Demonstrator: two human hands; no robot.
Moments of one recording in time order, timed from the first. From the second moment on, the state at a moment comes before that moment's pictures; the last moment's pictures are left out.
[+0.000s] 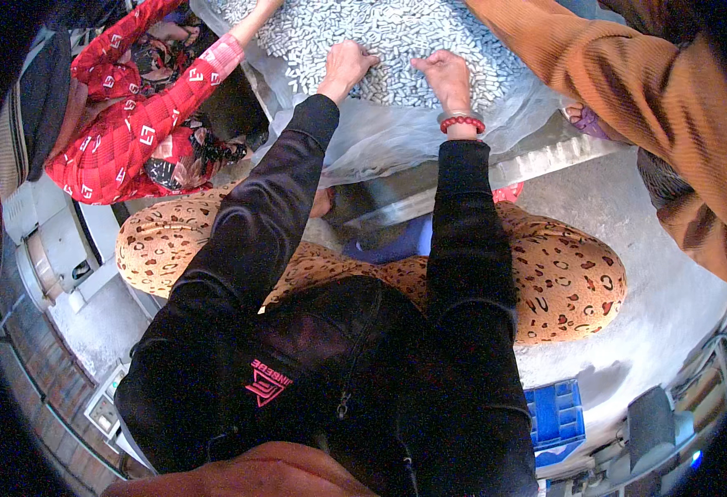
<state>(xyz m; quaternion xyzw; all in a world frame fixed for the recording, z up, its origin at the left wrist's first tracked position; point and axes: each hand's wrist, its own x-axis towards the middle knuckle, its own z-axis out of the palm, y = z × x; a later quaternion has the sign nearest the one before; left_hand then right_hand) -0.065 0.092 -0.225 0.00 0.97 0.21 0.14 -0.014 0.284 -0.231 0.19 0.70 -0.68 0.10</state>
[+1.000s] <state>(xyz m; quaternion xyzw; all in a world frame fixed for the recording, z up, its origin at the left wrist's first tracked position) -0.074 0.078 -0.182 -0.11 0.46 0.83 0.29 -0.032 0.278 -0.213 0.12 0.94 -0.32 0.06</state>
